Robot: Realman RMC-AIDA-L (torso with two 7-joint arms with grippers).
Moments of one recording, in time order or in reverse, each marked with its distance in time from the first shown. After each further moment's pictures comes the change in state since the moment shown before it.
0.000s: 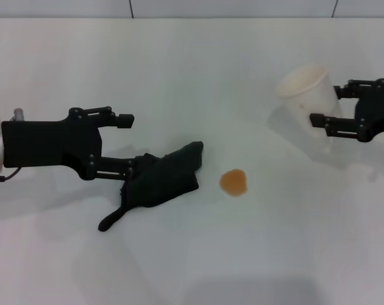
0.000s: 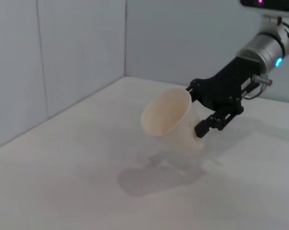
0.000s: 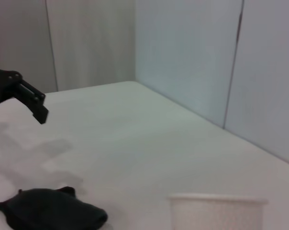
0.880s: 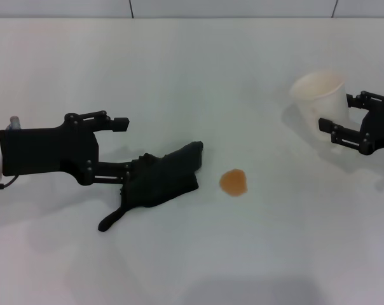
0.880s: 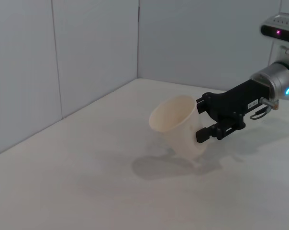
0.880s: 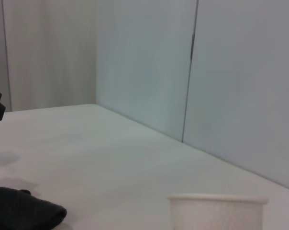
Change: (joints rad) left arm 0.038 -0.015 -0.004 0.000 -0.009 -0.031 0.048; right arm 0.014 0.002 0.078 0.396 0.261 0.072 -0.460
